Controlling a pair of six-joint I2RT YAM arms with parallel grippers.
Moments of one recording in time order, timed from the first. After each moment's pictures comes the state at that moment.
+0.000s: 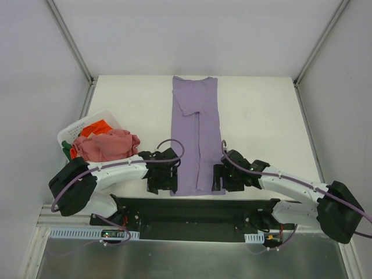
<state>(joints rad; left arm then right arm) -0.92 1.38 0.70 -0.70 0.04 -0.97 0.85 1.11 0.55 -0.58 -0.07 0.76</state>
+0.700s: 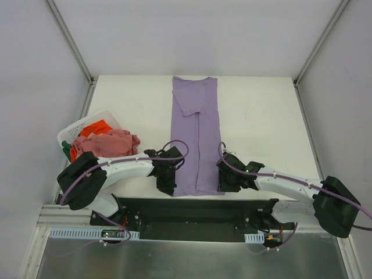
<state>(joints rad) -0.92 1.47 0.74 -0.67 0.11 -0.97 0.92 1.18 0.54 -0.58 0.07 0.87</state>
